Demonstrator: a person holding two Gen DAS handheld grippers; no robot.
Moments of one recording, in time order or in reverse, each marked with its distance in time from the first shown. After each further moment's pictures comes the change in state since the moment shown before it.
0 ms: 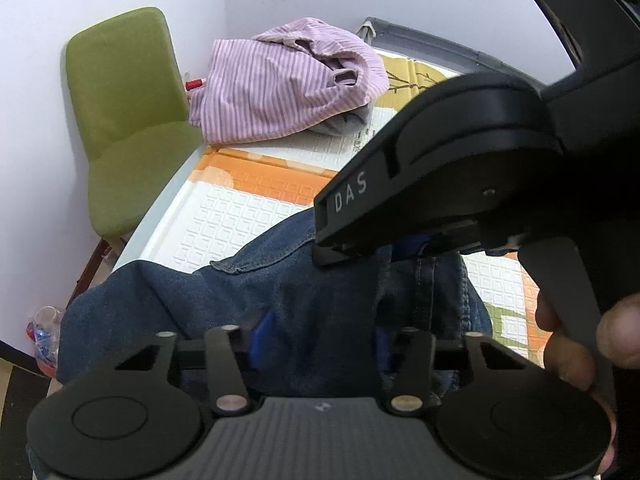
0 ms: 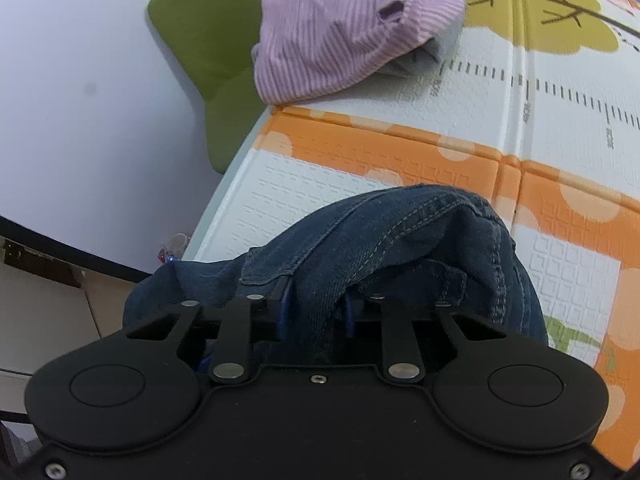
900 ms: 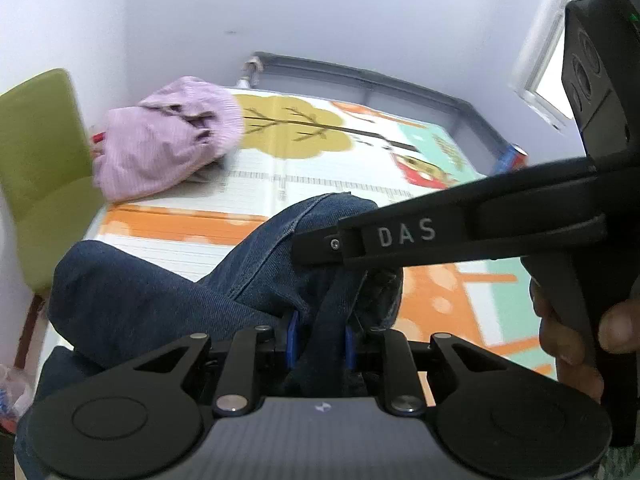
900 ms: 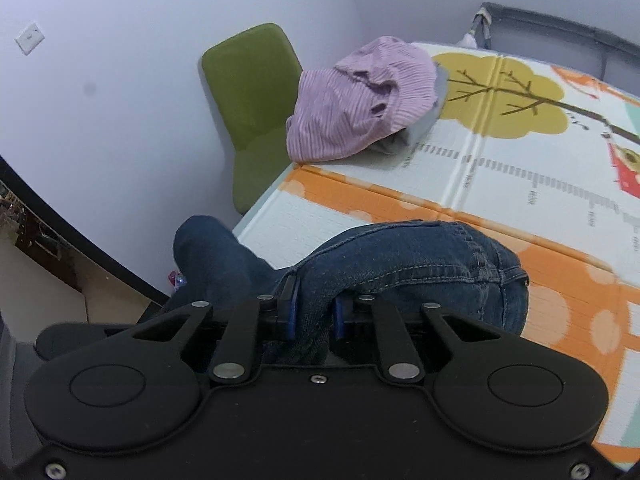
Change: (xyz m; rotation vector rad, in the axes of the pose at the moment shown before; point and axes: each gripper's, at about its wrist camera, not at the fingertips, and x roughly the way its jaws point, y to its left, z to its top) left arm -0.115 -0.064 -0.022 0.183 -0.083 -0.266; right arm -0.168 -0.020 -0.076 -0.147 -0.233 0.025
